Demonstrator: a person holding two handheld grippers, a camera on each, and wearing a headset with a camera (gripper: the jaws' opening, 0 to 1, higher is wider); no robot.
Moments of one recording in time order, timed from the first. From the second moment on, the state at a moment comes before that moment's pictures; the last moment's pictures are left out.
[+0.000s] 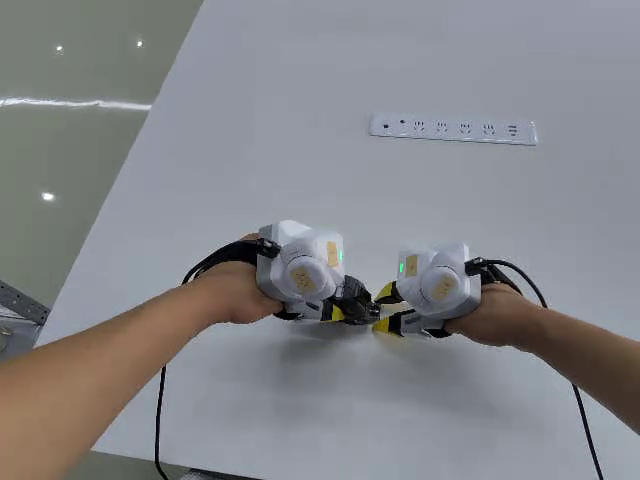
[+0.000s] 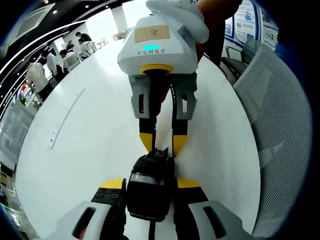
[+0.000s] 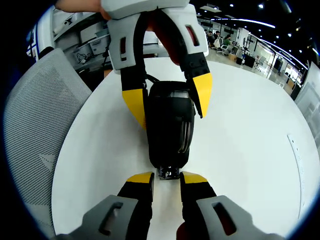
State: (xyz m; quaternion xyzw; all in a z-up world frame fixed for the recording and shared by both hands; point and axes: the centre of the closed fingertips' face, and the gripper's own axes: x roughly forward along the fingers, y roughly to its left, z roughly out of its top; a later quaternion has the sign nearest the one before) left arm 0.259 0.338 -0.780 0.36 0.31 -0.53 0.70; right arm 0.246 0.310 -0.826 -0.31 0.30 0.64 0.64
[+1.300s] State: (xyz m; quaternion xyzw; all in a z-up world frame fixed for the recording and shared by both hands) left arm 0.260 0.338 -0.782 0.36 0.32 -0.54 0.69; right arm 0.249 0.306 -0.826 -0.32 0.29 0.65 0.62
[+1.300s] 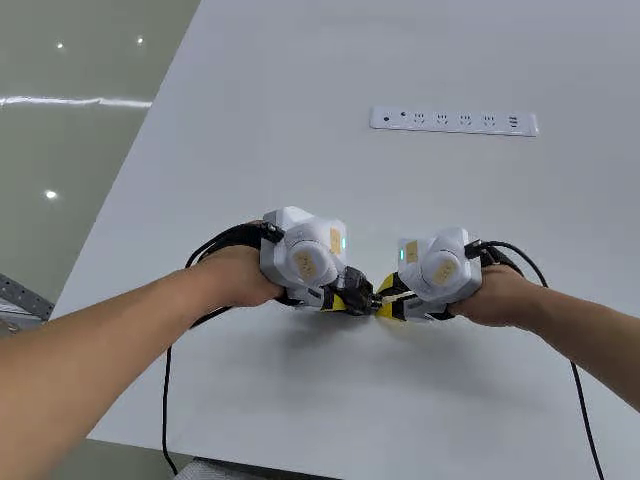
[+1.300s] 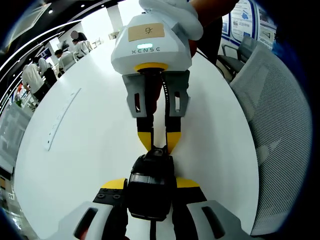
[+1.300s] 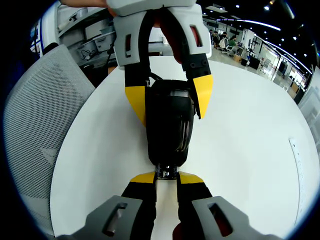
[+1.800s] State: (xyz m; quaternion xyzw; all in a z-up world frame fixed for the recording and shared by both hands) left arm 0.260 0.338 -0.784 0.37 0.32 -0.54 0.68; right arm 0.248 0.286 -0.826 -0.31 0.30 0.65 0.63
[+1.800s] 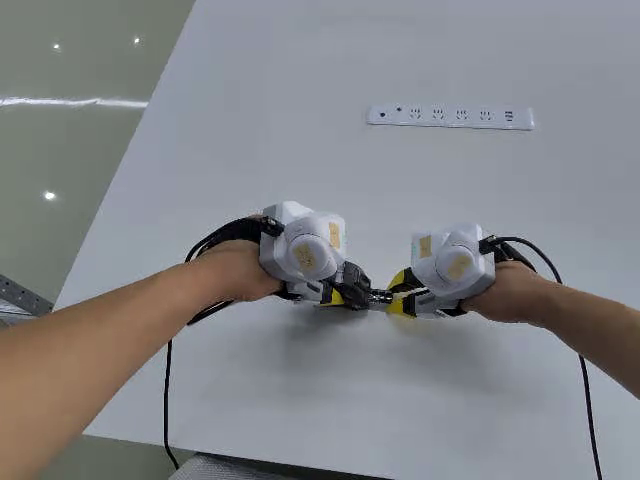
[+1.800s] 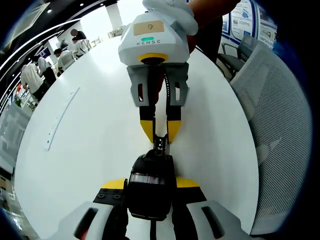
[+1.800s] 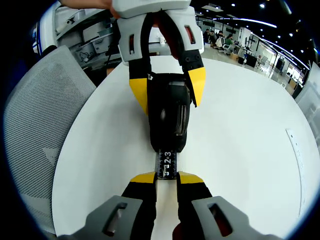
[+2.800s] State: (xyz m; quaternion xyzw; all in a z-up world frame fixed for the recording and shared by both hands) left arm 0.259 0.338 -0.785 0.38 0.33 -0.54 0.68; right arm 0.245 0.246 -0.827 -0.30 0.32 0.64 0.63
